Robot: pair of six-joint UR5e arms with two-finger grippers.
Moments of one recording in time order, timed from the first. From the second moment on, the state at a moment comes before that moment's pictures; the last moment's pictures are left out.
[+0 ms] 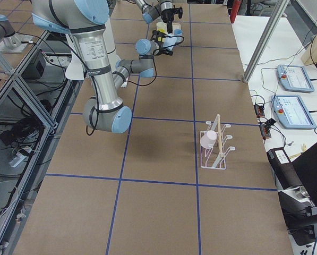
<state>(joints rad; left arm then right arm) -0.63 -1.98 -1.86 -2.59 -1.97 -1.66 0.39 -1.17 1.86 -0.57 1.56 0.31</state>
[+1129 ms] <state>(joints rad) -0.59 -1.97 -1.85 -2.59 -1.97 -1.66 0.39 -1.17 1.86 -0.57 1.56 0.31</state>
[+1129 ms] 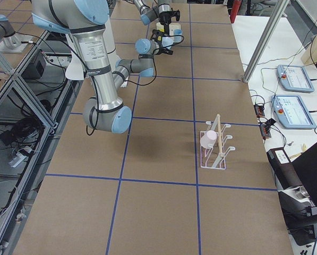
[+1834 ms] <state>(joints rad) -0.60 -1.97 -1.86 -2.59 -1.97 -1.65 0.39 -1.17 1.88 -0.57 1.55 0.31</state>
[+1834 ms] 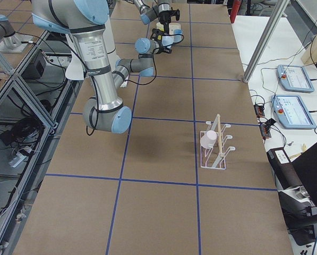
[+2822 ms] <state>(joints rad) -0.76 -1.78 -1.89 -2.58 -2.04 -1.29 0.57 -1.19 1.88 -0.83 1.57 0.30</state>
